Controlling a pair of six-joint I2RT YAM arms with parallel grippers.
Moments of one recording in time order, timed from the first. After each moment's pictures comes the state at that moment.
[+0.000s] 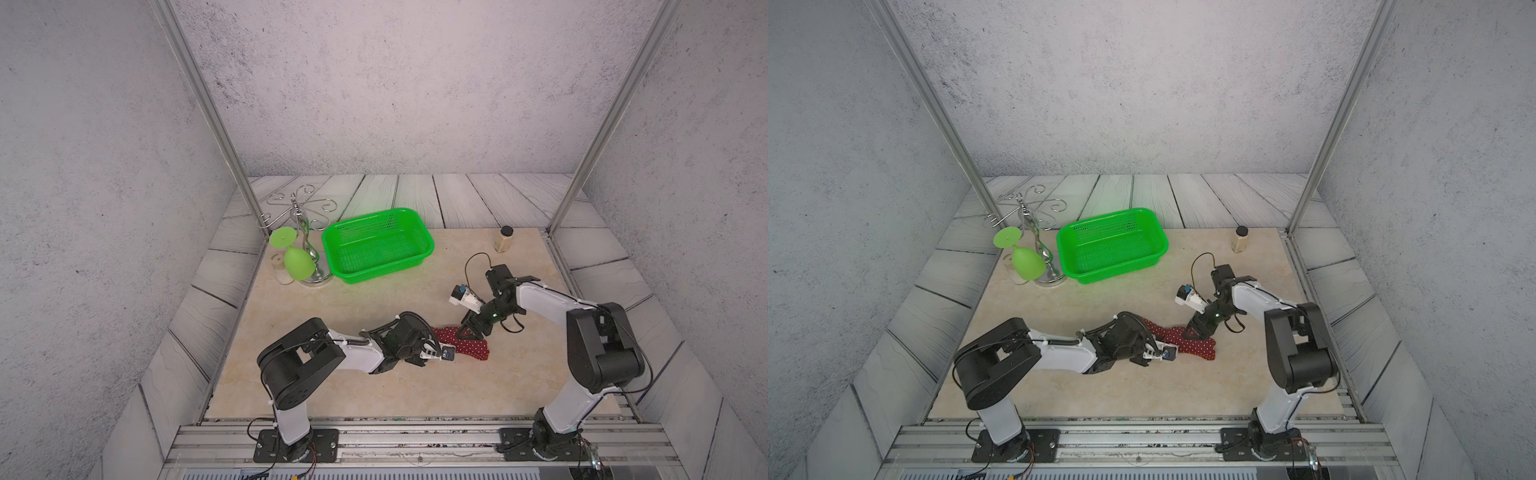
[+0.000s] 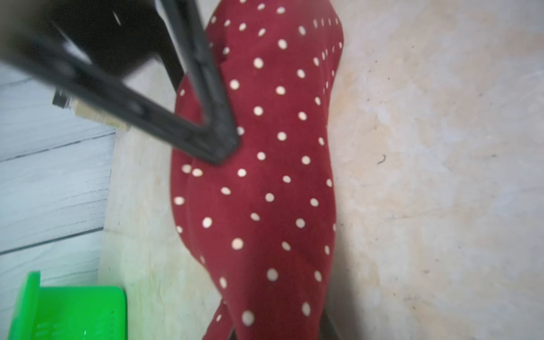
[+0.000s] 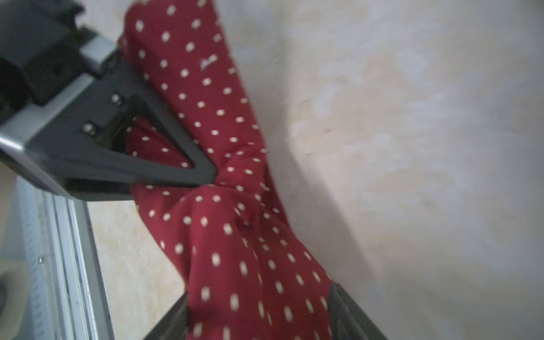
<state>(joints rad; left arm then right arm) -0.95 1.75 0.74 0.32 0.07 0.93 0.18 1.64 1.05 -0.76 -0.65 -0.69</state>
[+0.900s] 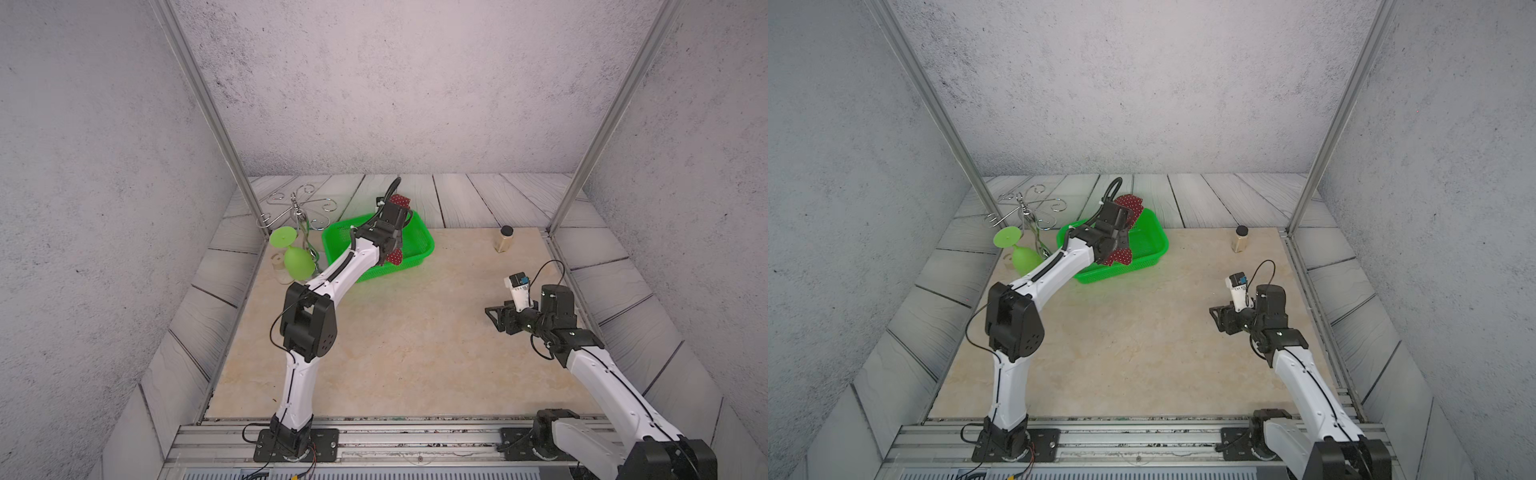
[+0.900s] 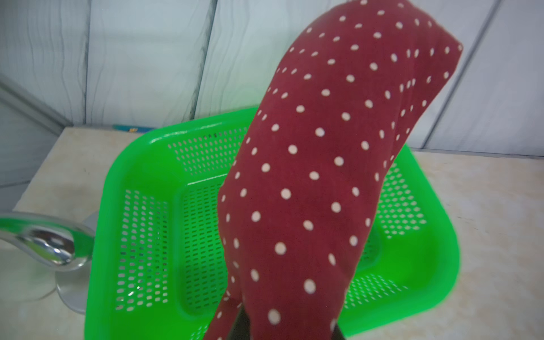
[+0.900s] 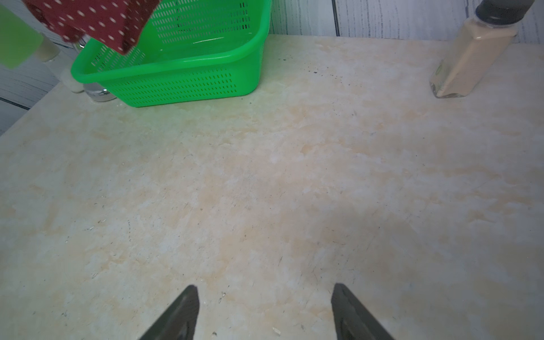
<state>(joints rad) -0.54 2.19 2.06 -0.67 -0.49 -0.46 0.05 1.00 0.63 -0.32 -0.44 -0.09</state>
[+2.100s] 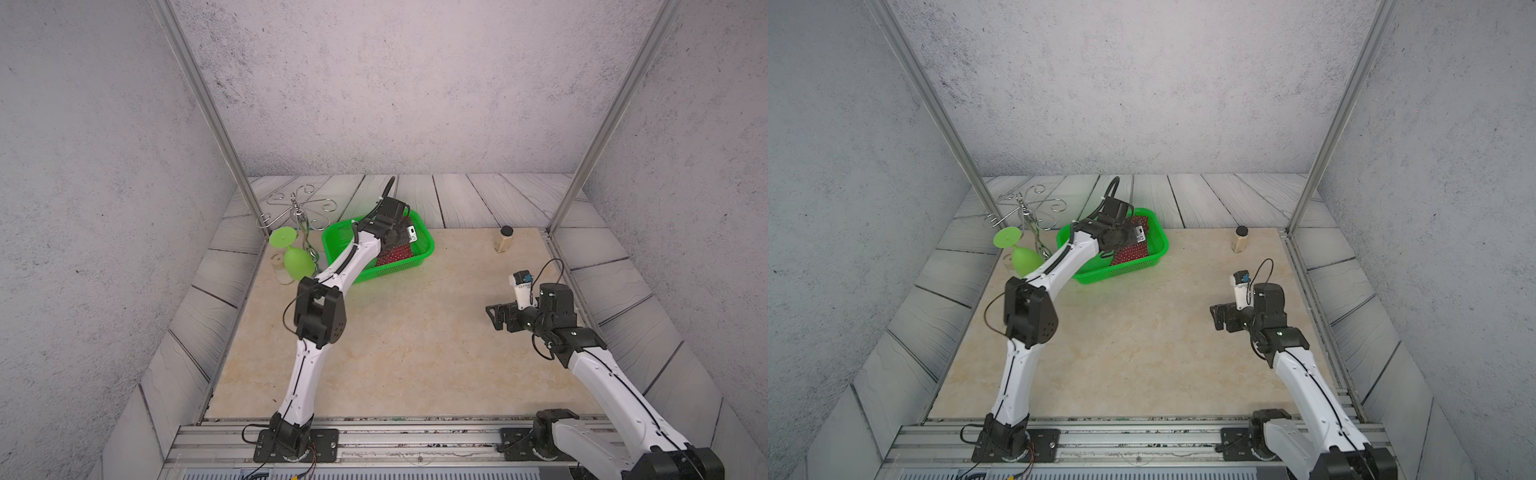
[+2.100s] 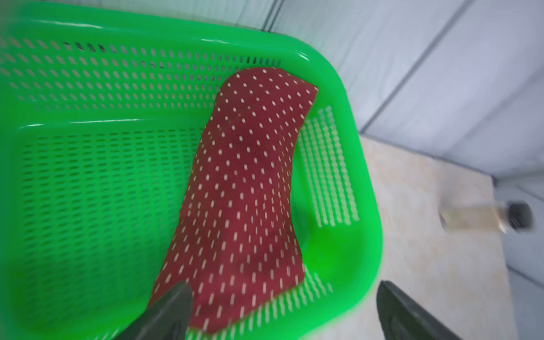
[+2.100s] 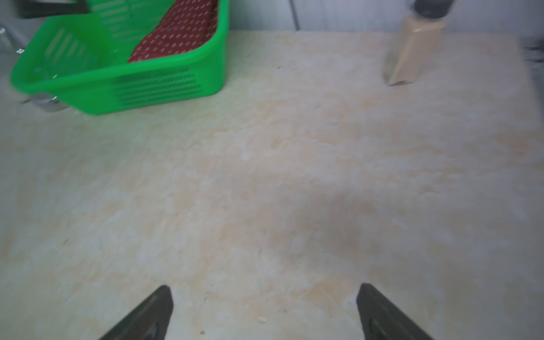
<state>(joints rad) -0.50 2.10 2.01 -0.62 -0.05 -0.58 0.07 0.97 0.66 -0.32 -0.14 0.03</state>
